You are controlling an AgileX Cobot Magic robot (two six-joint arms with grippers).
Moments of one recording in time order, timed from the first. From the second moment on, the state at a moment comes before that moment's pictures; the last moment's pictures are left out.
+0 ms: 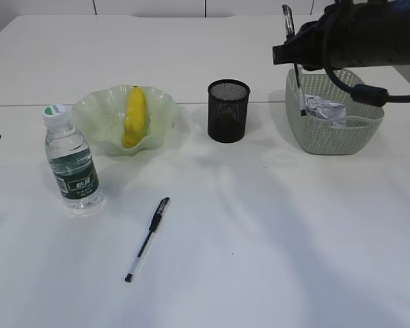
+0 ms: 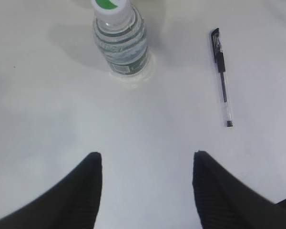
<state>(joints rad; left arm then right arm) -0.34 1.21 -1.10 0.01 1.03 -0.01 0.31 1.61 -1.16 -0.34 0.08 0.29</state>
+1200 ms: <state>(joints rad) -0.34 1.21 -1.10 -0.03 1.05 -0.01 0.31 1.82 -1.16 -0.28 -0.54 0.24</state>
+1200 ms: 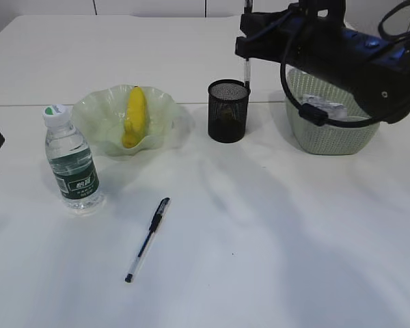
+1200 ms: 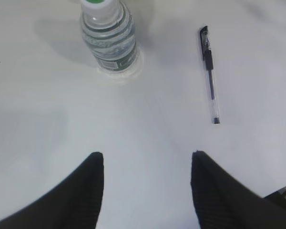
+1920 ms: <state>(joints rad) -0.34 1.21 -1.10 -0.07 1.08 -0.02 0.31 2.07 -1.36 -0.19 -0.65 0.13</state>
